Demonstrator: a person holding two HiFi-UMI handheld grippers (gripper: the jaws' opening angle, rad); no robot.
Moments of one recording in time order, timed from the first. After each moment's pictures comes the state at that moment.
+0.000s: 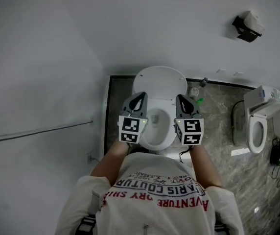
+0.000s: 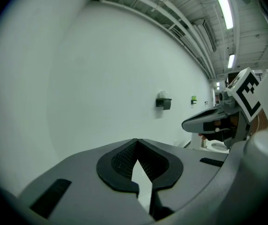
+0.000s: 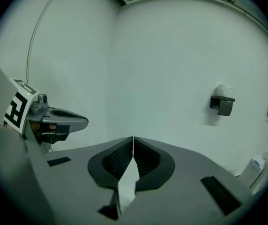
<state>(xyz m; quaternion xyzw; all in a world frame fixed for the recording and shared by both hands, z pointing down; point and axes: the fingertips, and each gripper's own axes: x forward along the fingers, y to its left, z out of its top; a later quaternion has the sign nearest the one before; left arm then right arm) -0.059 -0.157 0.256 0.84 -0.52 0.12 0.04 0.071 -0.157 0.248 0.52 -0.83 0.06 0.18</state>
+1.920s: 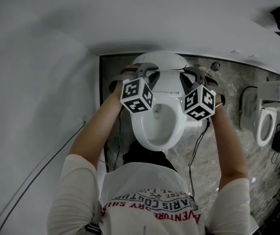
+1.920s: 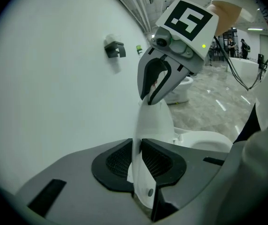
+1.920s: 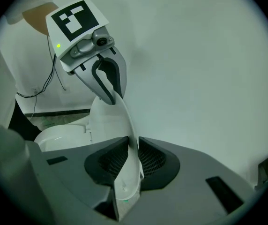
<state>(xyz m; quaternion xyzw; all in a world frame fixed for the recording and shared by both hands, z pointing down) -0.021 -0.375 0.456 0.87 -0.20 0.43 -0.10 0.049 -0.374 0.440 0.27 -0.80 -0.10 0.53</state>
